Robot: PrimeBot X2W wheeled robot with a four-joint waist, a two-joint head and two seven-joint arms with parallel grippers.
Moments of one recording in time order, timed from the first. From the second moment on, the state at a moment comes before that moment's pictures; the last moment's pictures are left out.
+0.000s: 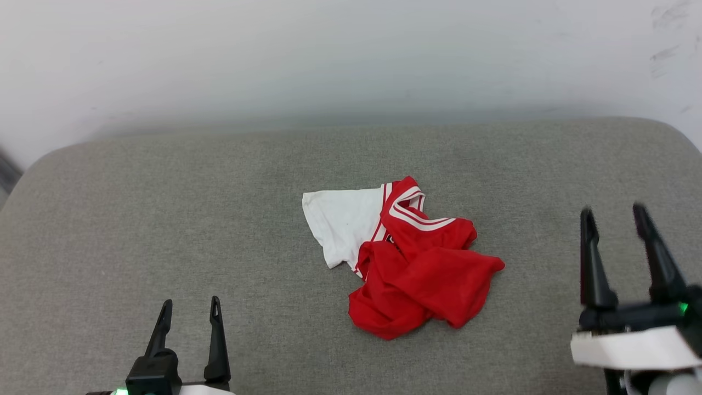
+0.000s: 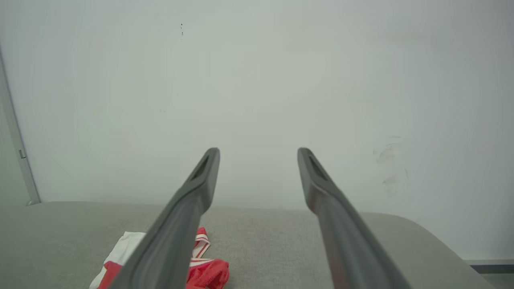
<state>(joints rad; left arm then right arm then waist) 0.14 0.08 -0.04 0.01 -0.07 0.10 -0.26 0.02 -0.05 -0.05 -0.13 0.09 0.13 -0.26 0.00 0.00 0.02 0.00</state>
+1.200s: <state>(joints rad) -0.04 0.05 -0.05 0.04 -0.08 0.06 -0.26 -0.92 -0.68 1.19 0.21 0.90 0.13 0.66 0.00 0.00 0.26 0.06</state>
